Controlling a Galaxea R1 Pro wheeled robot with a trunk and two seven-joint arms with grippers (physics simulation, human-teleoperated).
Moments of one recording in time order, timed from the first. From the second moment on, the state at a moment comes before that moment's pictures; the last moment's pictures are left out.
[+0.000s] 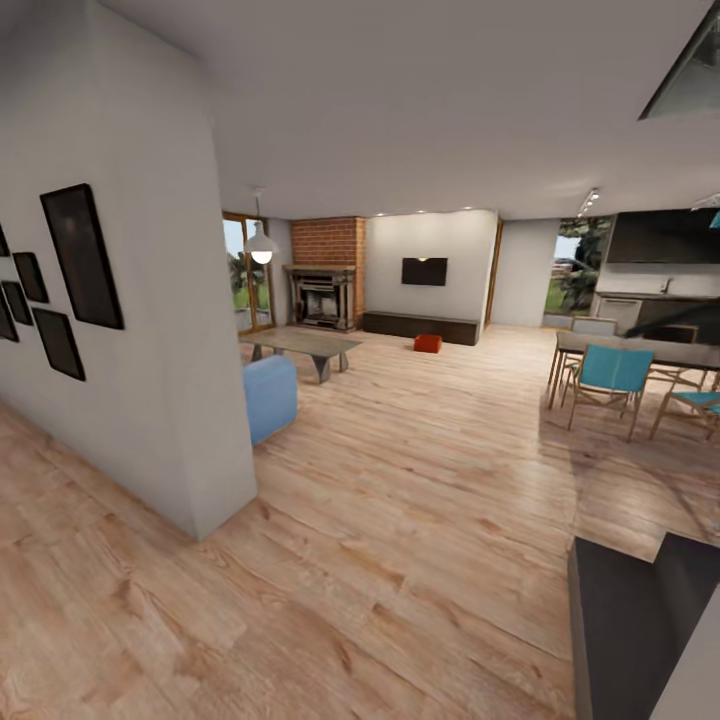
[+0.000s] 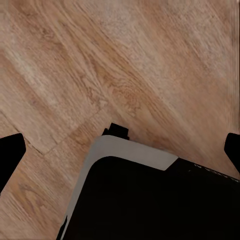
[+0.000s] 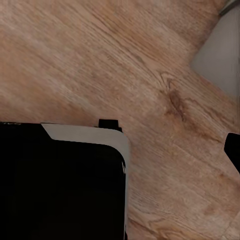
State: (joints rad) left arm -0.19 0.02 0.08 -0.01 0.27 -0.08 0.08; right arm -0.12 -0.02 0.42 0.03 -0.36 -0.21 -0.03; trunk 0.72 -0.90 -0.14
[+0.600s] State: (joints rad) left arm -0.19 0.02 0.08 -0.01 0.27 -0.08 0.08; right arm -0.12 -0.02 0.42 0.03 -0.36 -0.21 -0.03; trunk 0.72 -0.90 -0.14
